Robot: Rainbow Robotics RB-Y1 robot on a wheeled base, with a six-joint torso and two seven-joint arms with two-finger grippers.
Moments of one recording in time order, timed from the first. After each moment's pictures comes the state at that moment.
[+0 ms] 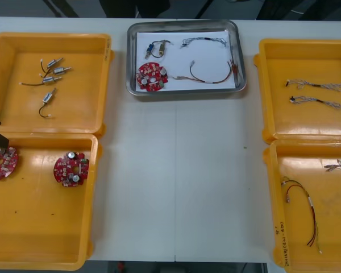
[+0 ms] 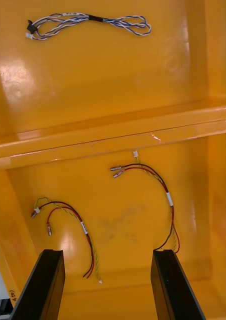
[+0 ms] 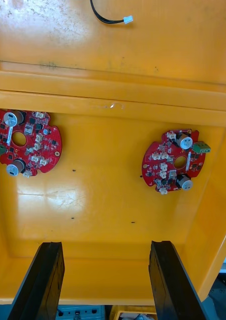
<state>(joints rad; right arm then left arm) -0.09 -1.03 -0.46 -2.12 -1.12 1.81 1.10 -0.24 1.01 0.23 -2.10 1.10 1.89 -1.03</state>
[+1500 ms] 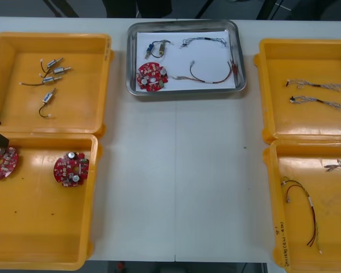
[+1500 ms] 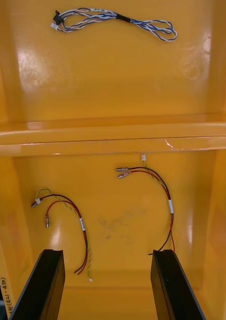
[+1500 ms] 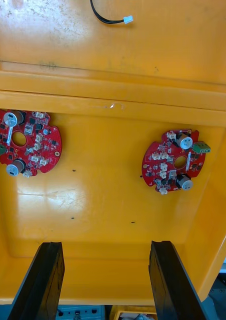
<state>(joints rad) -0.09 -1.04 -0.47 -2.11 -1.16 1.80 1.22 -0.24 1.01 0.23 -2.10 1.10 1.89 -1.03</state>
